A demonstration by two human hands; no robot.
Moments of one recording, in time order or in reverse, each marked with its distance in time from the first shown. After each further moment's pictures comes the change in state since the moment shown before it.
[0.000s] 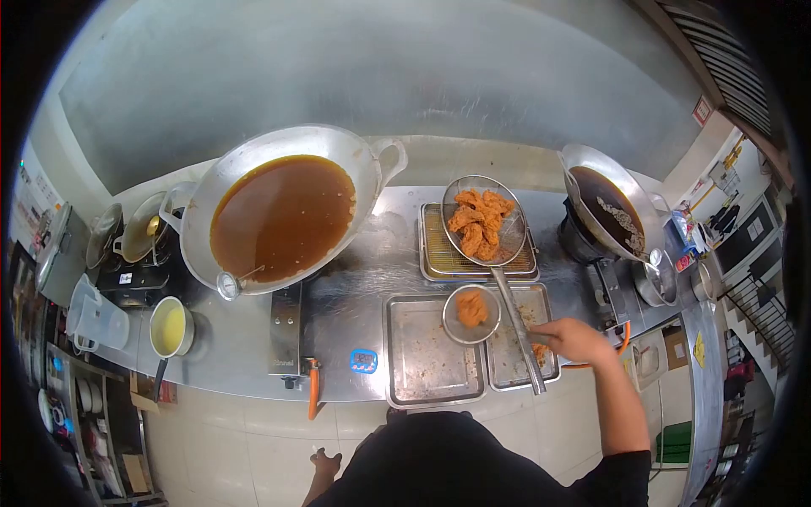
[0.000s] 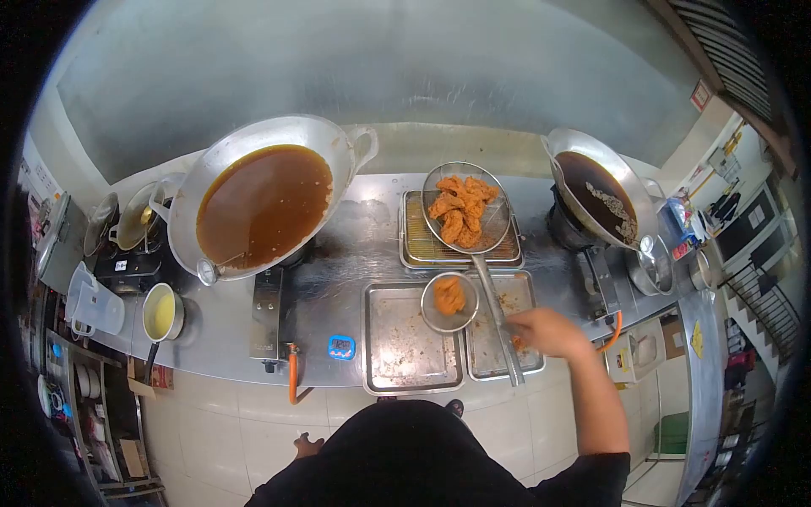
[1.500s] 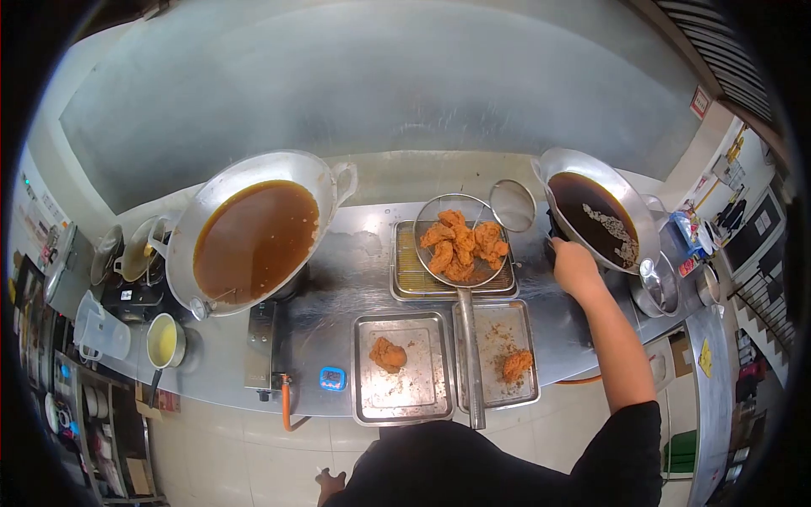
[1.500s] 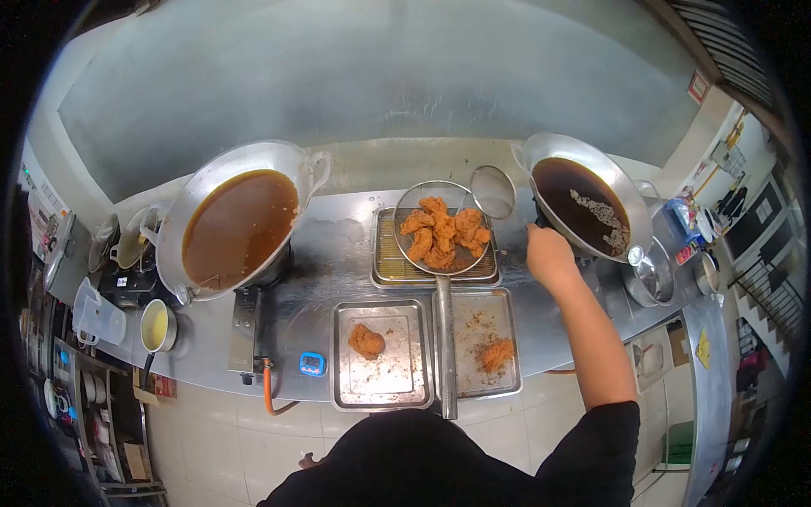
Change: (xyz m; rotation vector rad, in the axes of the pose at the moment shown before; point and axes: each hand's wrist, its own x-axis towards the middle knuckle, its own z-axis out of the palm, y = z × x) left_hand -0.059 0.043 0.066 -0.018 0.106 -0.117; right_hand 0.083 0.101 -0.114 -0.532 0.561 0.214
